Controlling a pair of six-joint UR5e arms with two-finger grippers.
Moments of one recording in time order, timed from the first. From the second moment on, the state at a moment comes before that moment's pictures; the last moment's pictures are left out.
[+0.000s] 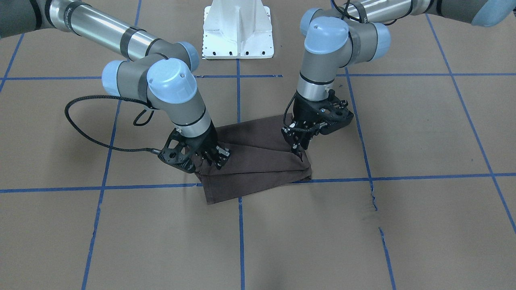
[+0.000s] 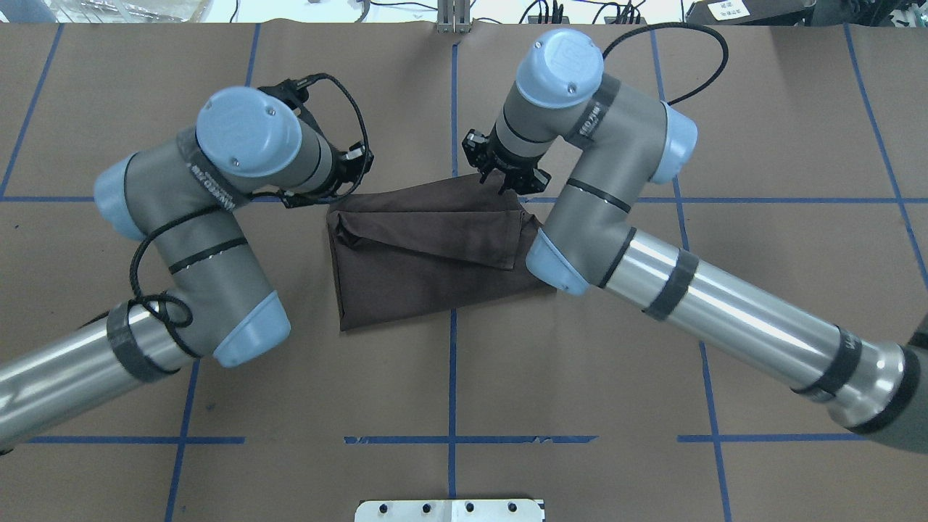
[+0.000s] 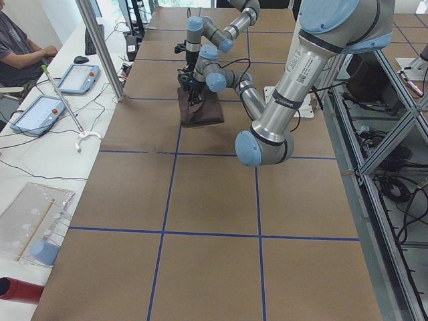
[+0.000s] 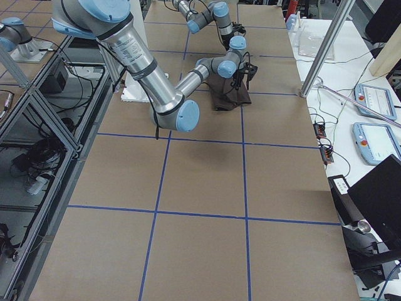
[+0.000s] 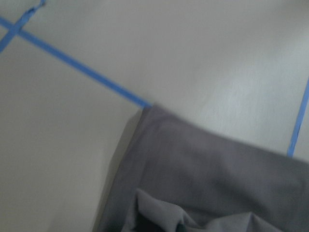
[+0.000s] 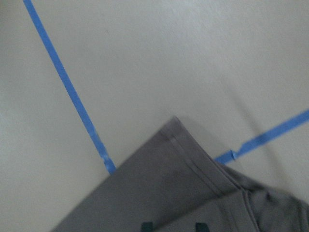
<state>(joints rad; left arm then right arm) -0.69 -2.23 -1.62 -1.76 -1.71 -1.63 0.72 -0.70 1.28 -1.32 1.98 1.61</state>
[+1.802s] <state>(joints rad) -0.65 -2.21 -1.55 -1.99 -1.87 -1.83 0.76 -0.59 1.29 -1.61 2.00 1.07</state>
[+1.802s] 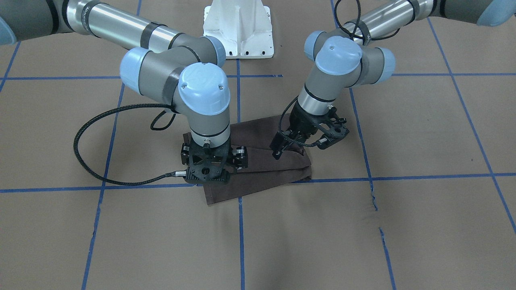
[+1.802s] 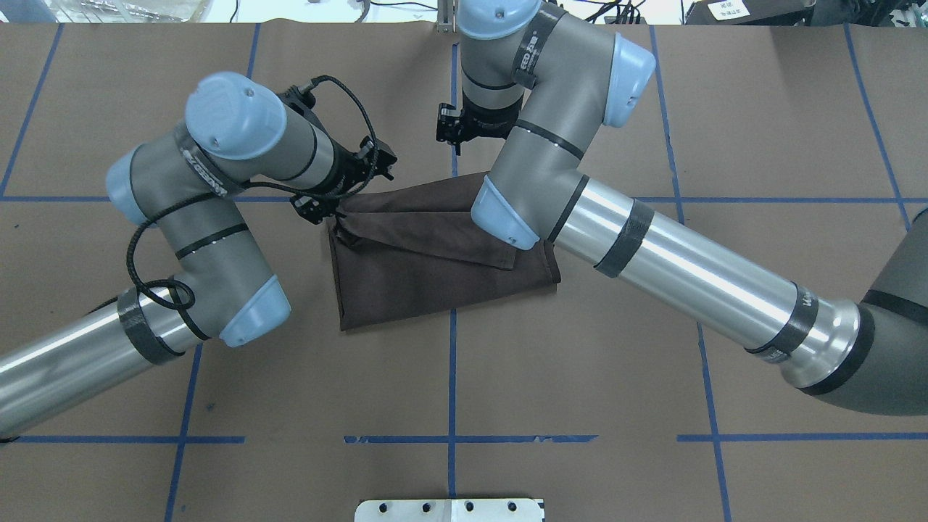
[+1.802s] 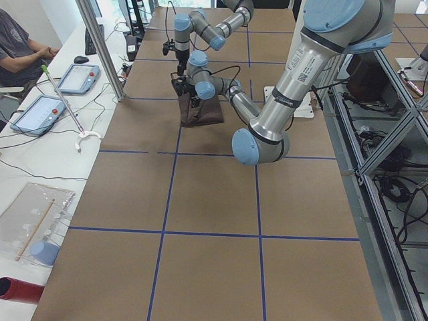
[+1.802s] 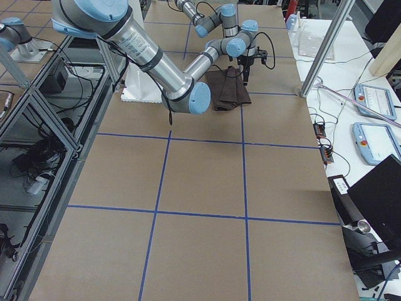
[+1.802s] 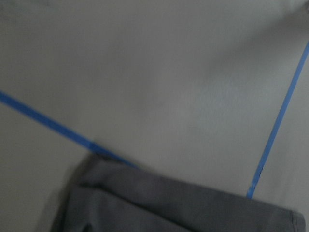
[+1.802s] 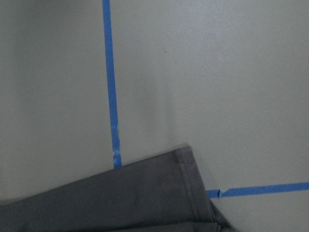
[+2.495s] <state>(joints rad) -0.56 -2.28 -1.36 -2.18 -1.77 -2.00 0.94 -0.62 1.30 -1.61 2.22 0.93</state>
